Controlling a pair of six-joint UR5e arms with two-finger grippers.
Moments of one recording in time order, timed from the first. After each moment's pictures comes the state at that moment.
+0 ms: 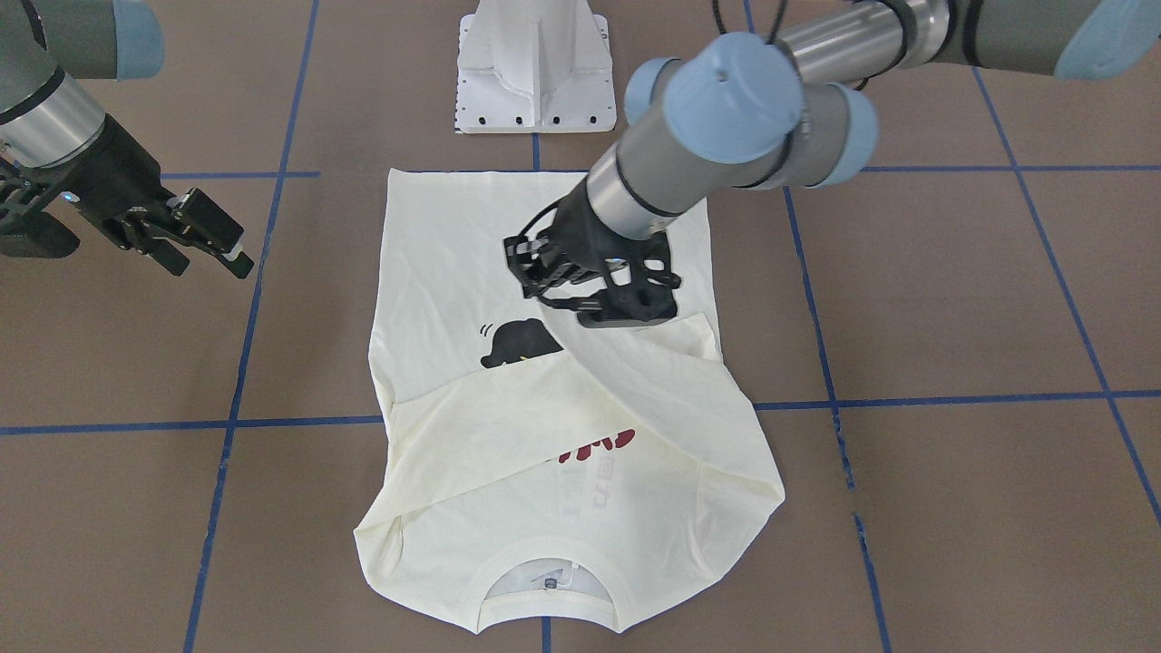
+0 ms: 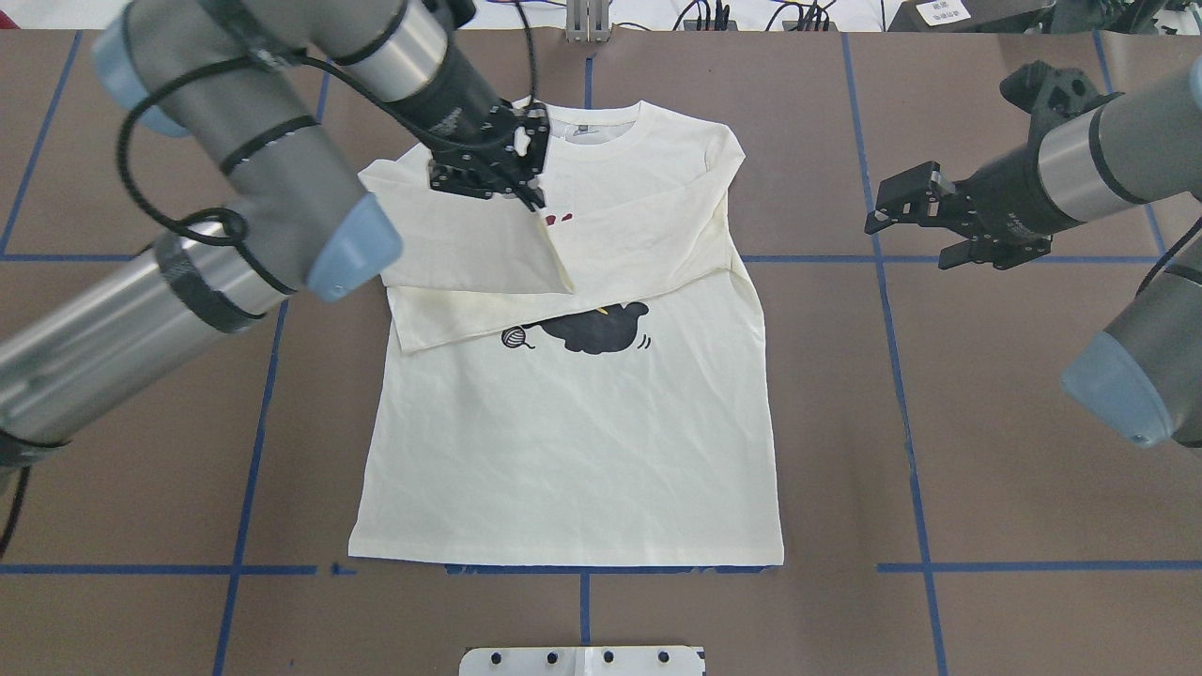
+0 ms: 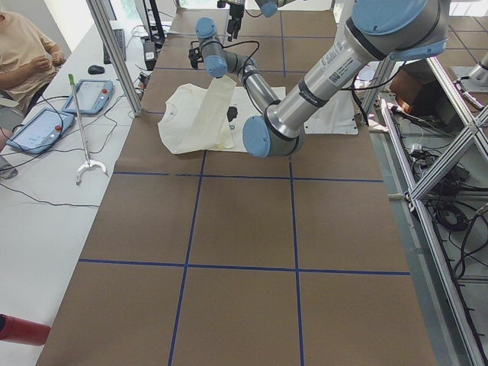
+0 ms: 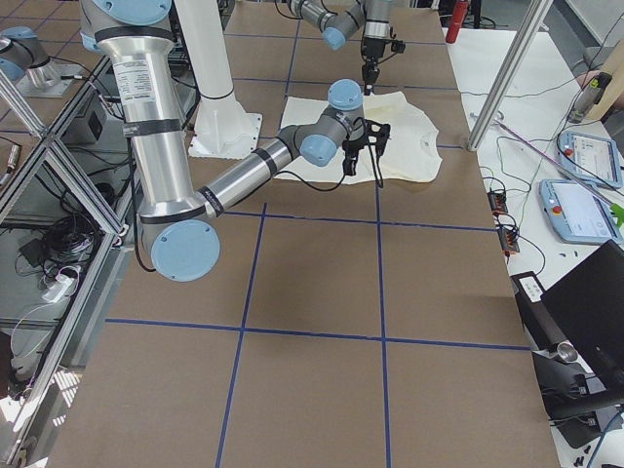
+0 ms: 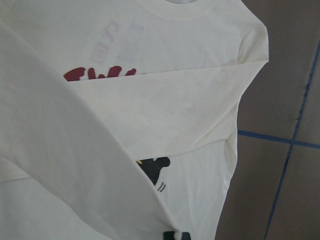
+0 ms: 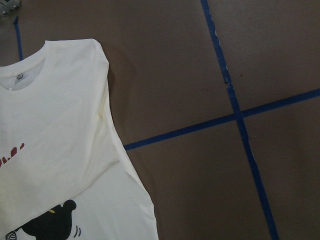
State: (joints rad) left arm -0.74 -2.56 -1.34 -1.98 -2.29 -1.50; right arm 0.97 -1.40 1.98 -1.22 2.21 1.30
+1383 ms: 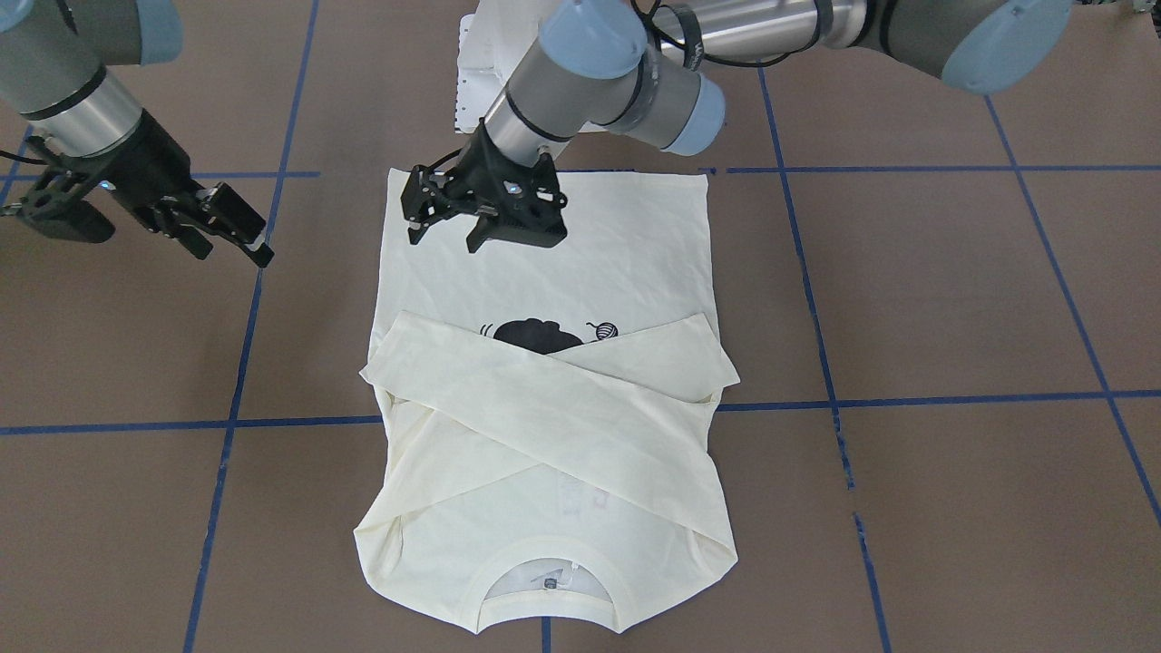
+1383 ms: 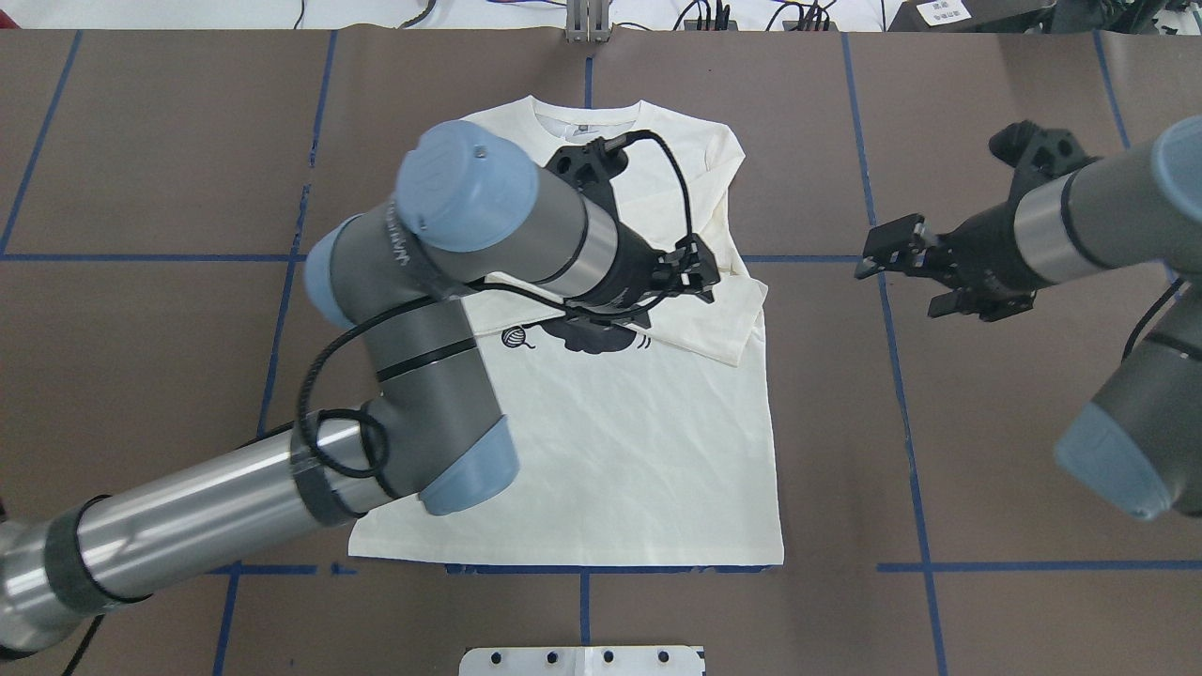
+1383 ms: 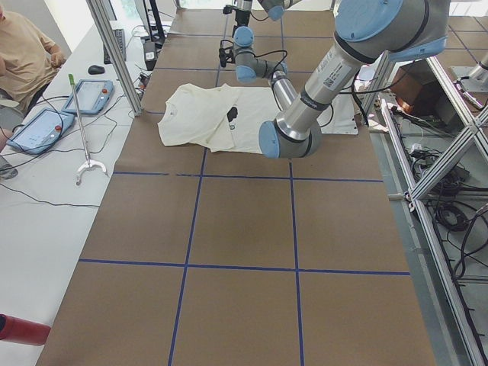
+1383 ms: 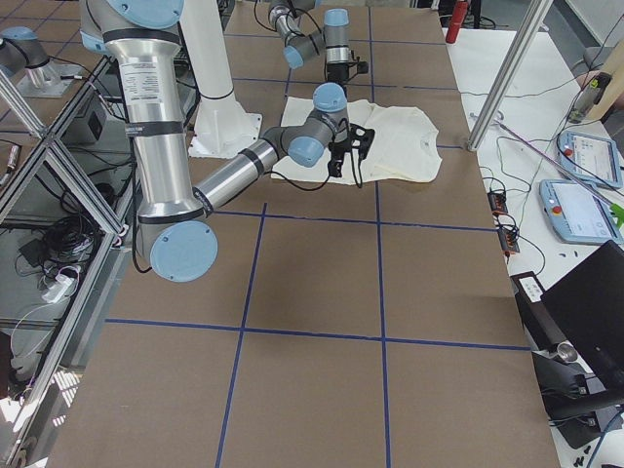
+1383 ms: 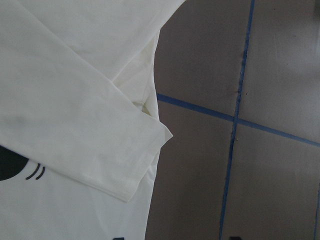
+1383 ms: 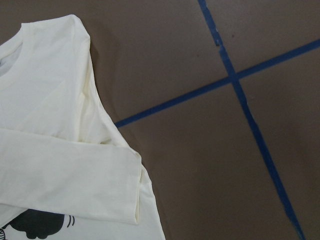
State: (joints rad) left arm -0.55 -2.37 -1.62 -2.08 -1.98 -1.59; right arm 0.77 -1.44 2.05 -1.22 2.04 1.51
